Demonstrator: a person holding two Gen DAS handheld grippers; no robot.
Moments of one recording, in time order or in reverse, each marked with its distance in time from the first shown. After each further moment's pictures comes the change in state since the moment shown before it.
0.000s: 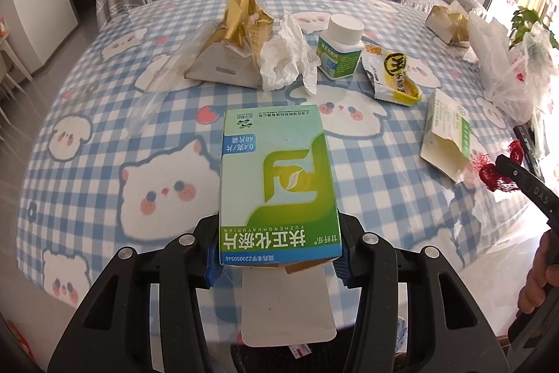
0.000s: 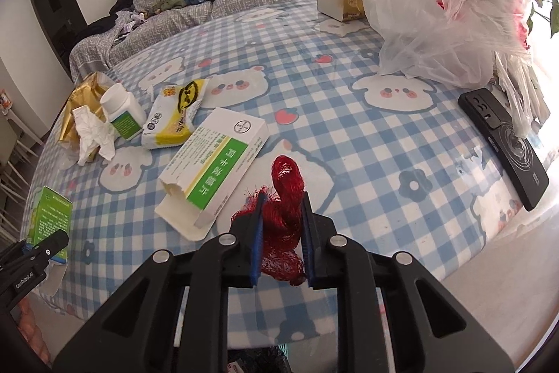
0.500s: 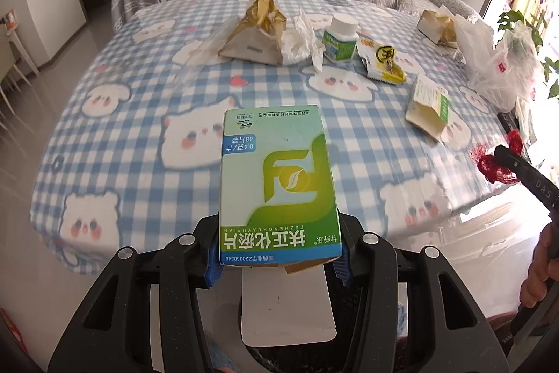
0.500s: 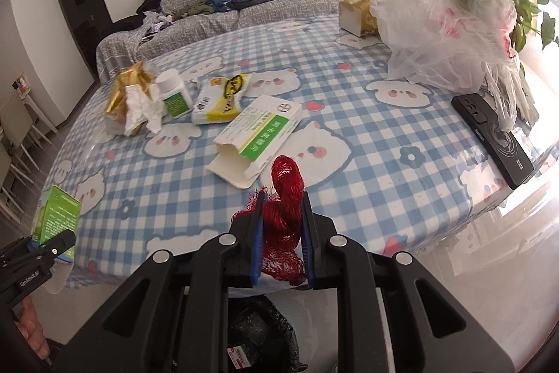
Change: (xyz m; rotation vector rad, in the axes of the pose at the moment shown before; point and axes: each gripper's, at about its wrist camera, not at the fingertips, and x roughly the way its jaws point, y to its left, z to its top) left arm -0.052 0.019 -0.059 -0.027 -0.025 -0.011; right arm -0.063 0.025 -0.045 -0.086 -0.071 0.050
